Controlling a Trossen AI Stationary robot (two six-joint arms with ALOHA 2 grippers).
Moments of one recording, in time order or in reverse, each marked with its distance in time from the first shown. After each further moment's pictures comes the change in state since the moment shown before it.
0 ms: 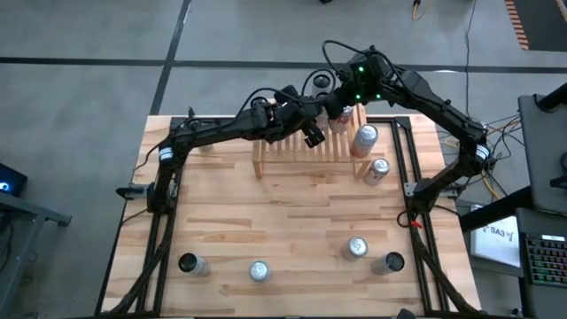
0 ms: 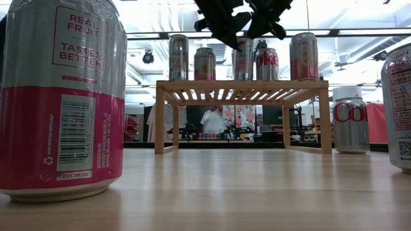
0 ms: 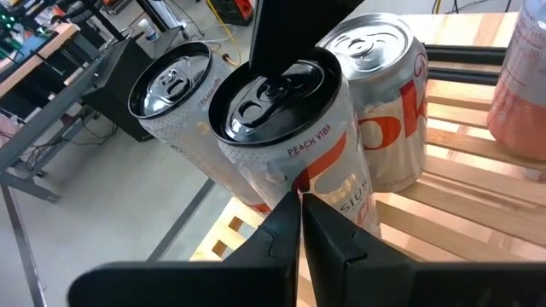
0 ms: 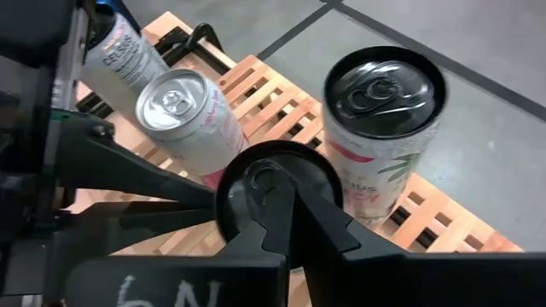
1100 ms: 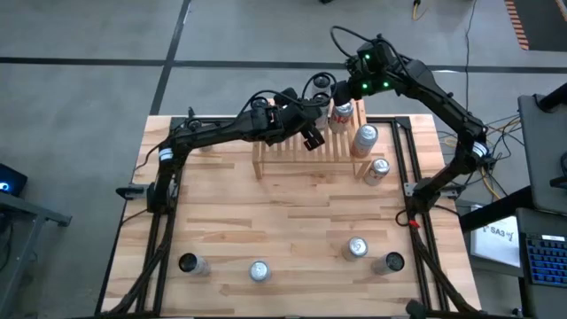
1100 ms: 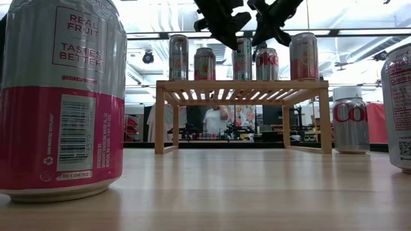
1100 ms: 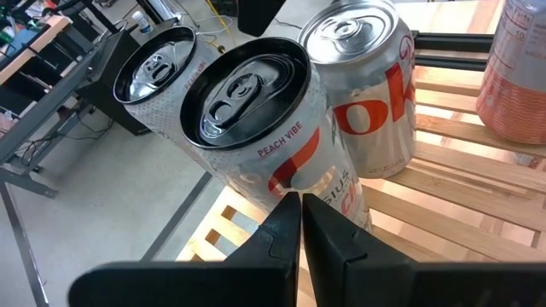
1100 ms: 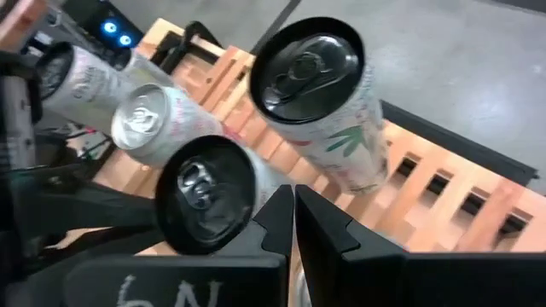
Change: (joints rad) left arm -0.011 0.000 0.001 -0.038 -0.002 -0.015; right arm -0.136 0.028 0.042 -0.082 -0.170 0.144
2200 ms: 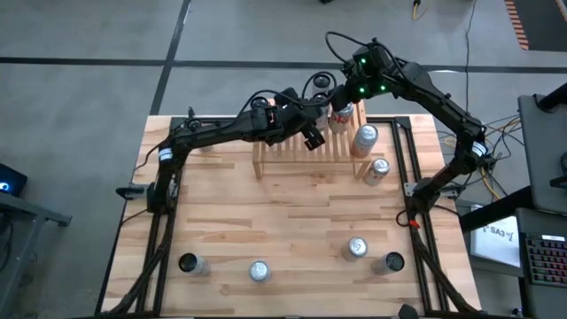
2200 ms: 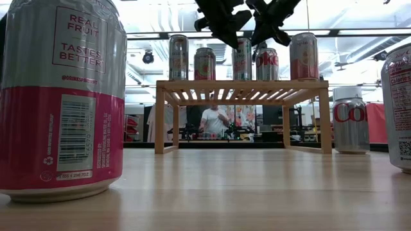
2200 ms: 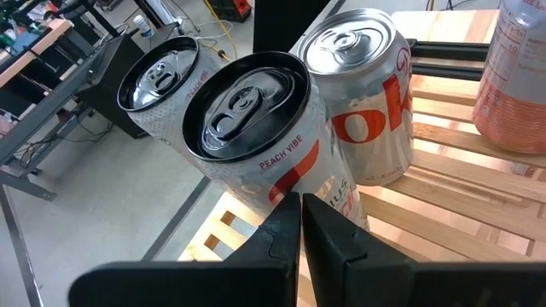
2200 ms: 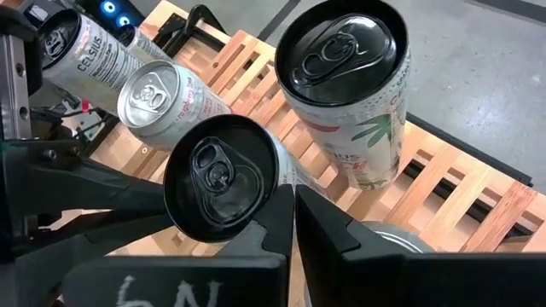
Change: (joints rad) left arm 0.000 -0.002 0.000 0.019 0.000 0.000; right arm 0.044 0.006 -0.003 -0.009 0.019 -0.042
